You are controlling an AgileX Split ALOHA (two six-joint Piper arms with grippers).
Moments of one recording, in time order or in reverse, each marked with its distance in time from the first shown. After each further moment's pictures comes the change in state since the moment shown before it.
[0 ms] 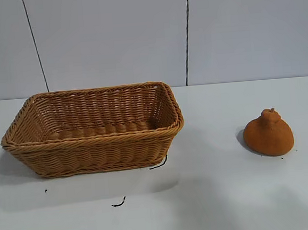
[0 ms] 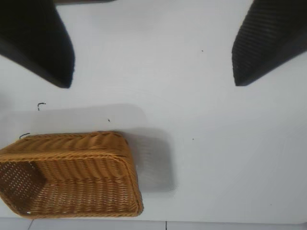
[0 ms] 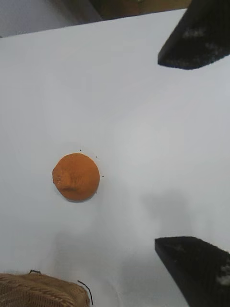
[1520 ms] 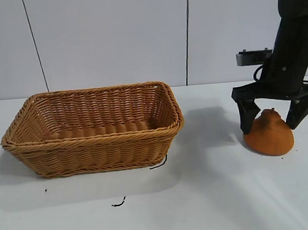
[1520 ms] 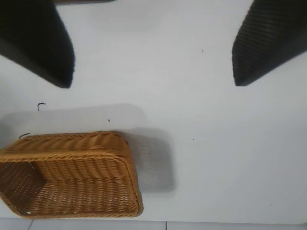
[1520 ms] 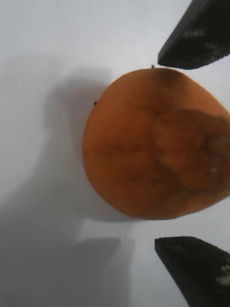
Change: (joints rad) left arm 0.000 0.000 0.000 0.000 0.001 0.000; right arm 0.073 0.828 -0.296 0.042 -0.170 0.006
